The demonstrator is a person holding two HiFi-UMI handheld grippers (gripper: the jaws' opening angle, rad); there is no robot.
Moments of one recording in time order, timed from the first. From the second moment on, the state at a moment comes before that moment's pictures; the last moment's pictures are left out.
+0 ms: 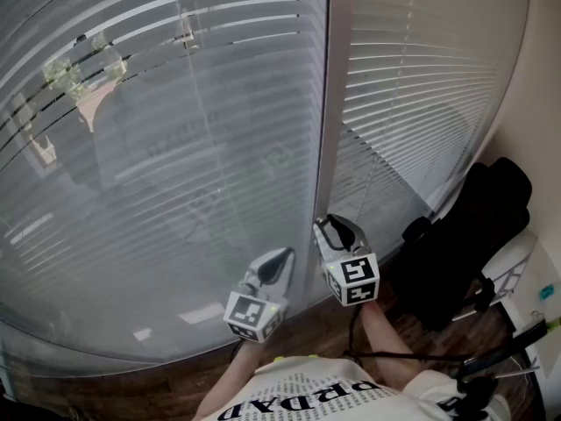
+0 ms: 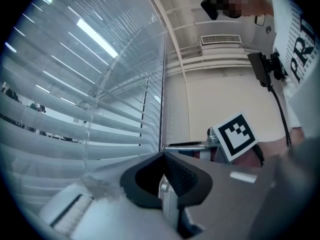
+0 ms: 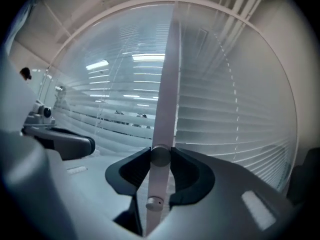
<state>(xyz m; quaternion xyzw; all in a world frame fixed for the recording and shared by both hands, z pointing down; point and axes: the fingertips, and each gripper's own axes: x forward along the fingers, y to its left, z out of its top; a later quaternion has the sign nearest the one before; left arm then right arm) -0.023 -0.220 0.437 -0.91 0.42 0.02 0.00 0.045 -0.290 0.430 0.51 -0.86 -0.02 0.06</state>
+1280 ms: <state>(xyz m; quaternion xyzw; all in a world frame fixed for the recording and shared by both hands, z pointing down) -0.025 -0.221 0.436 -0.91 0.41 0.03 0.00 0.040 -0.285 0.429 0.50 -0.83 -0.14 0.17</state>
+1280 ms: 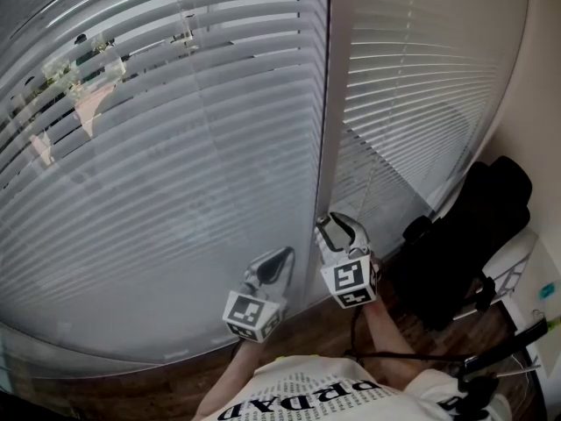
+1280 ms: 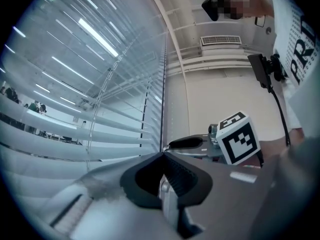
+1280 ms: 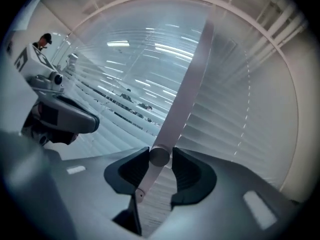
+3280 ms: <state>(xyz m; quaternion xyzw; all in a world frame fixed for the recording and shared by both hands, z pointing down) -0.029 -0.222 0.438 -0.91 0.41 0.03 0.00 0.049 -0.288 0.428 0.50 -0.86 0.01 0.03</state>
